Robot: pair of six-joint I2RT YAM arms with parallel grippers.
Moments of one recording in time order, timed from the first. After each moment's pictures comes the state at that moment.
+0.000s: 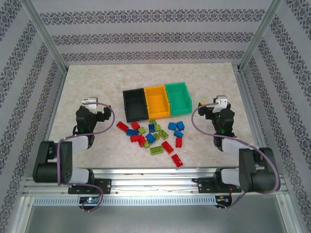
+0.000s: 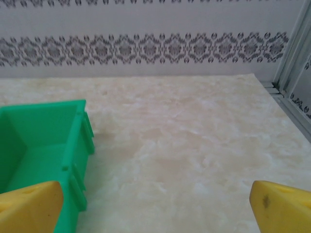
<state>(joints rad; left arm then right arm) 0.05 1.34 0.38 0.68 0.06 -0.02 0.01 1.25 0.33 0.71 -0.02 0.06</state>
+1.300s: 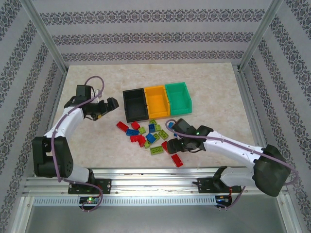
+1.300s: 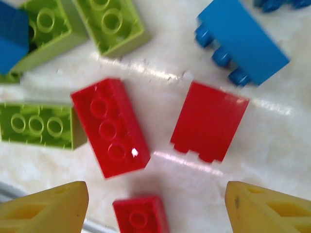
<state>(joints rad) 0.05 1.46 1.02 -0.57 0.48 -0.43 0.82 1.23 0.74 -0.74 -0.04 0.59</state>
